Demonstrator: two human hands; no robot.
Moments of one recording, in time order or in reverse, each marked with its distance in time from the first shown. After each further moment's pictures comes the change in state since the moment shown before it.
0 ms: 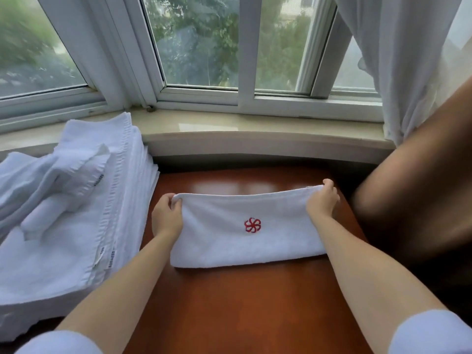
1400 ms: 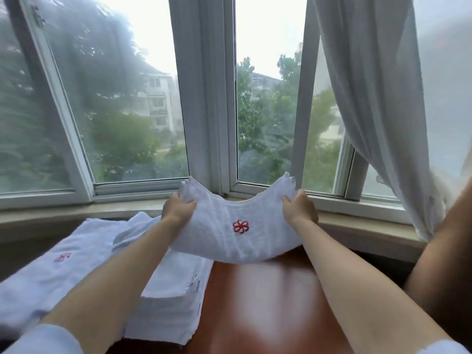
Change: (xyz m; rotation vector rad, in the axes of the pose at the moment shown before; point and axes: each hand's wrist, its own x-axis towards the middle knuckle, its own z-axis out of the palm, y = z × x) left_hand -0.015 0.128 -0.243 -0.079 0.180 0.059; right_hand -0.144 -0.234 -0.110 0.135 -0.154 -0.437
